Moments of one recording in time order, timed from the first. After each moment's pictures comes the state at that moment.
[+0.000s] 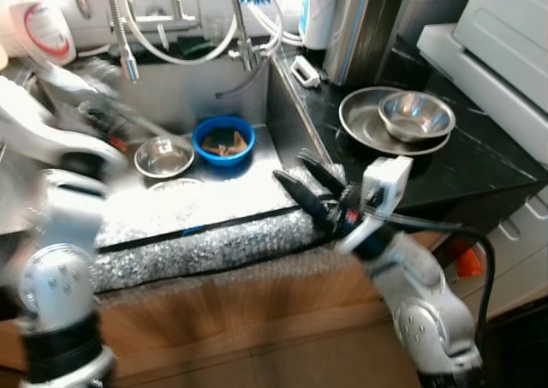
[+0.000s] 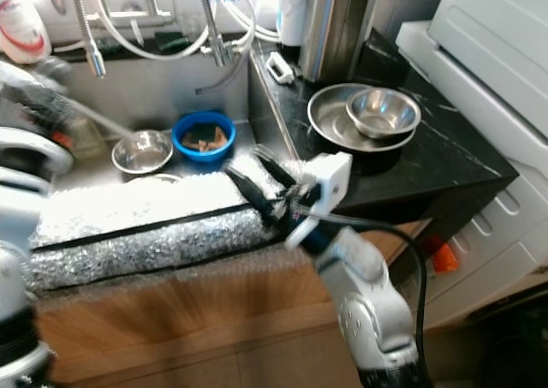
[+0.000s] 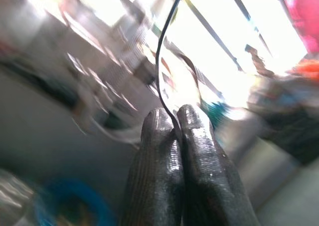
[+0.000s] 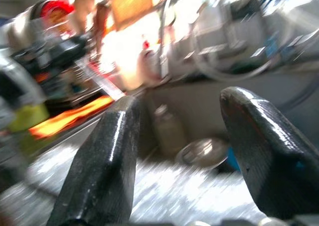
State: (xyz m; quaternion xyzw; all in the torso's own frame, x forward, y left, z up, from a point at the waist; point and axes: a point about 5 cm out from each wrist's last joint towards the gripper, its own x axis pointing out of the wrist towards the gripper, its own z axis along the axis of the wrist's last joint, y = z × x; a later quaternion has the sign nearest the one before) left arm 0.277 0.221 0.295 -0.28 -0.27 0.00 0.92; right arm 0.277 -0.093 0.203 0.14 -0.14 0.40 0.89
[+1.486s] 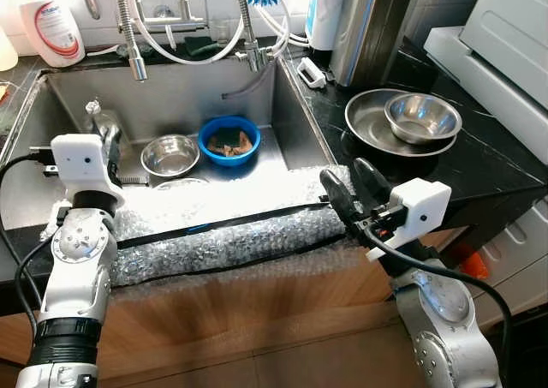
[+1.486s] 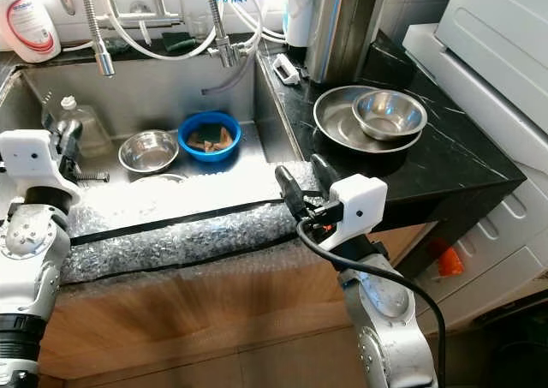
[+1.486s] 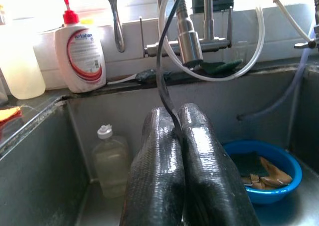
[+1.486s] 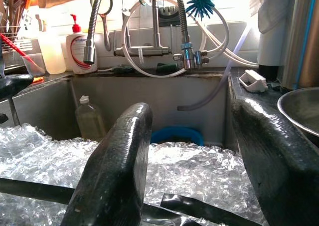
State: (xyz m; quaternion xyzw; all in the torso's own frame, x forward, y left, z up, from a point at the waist) left arm 0.319 0.238 0.202 0.08 -0.19 0.07 0.98; right arm 0.259 -0.125 0.181 0.03 -0.14 0.23 0.96
